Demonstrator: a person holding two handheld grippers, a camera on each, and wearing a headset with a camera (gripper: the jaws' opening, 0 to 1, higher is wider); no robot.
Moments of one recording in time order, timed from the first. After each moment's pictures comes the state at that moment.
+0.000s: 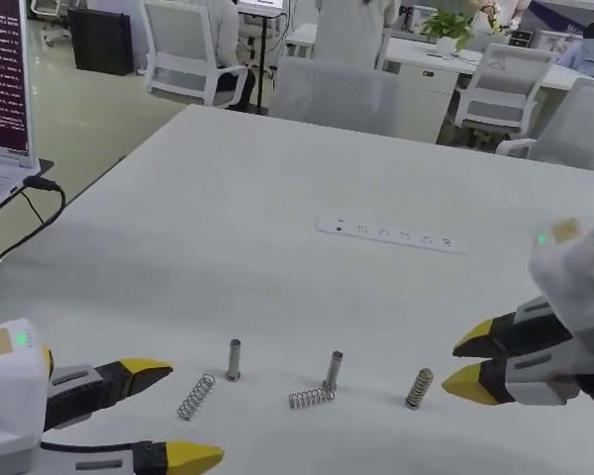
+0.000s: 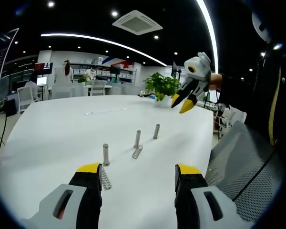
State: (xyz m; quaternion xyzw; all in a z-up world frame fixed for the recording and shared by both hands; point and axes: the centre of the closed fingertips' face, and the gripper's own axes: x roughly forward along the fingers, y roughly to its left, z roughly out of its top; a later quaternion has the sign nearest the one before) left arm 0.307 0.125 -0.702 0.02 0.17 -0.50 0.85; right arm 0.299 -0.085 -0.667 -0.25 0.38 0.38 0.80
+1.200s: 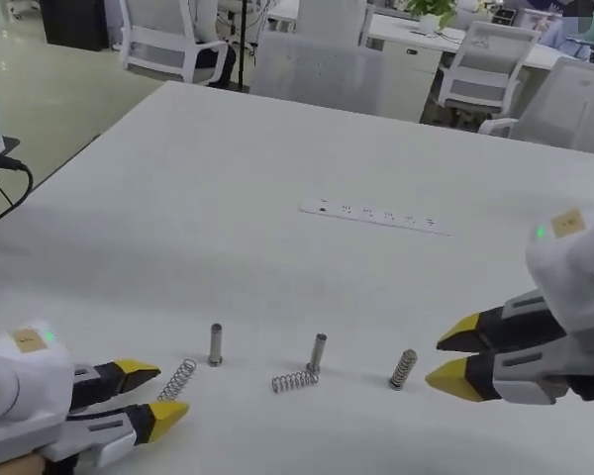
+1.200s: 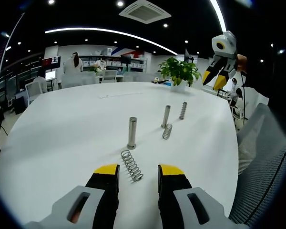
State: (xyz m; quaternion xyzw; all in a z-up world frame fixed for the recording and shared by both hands) left arm 0.357 0.132 -0.772 0.06 0.21 -0.45 0.87; right arm 0.291 -0.080 -0.671 -0.23 0.38 0.38 0.81
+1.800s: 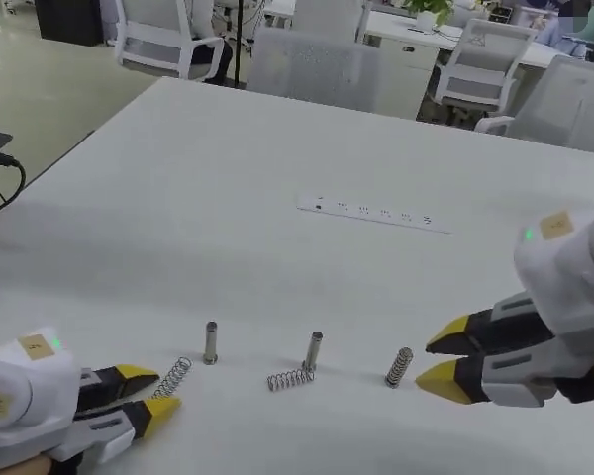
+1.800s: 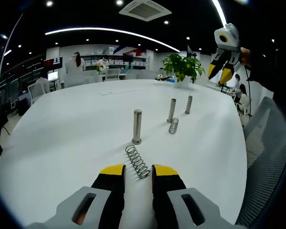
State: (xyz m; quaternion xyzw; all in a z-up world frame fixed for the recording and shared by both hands) left arm 0.364 0.135 -0.784 0.08 0.21 -0.43 0.87; right arm 0.290 -0.075 -0.675 -0.23 0.38 0.39 0.81
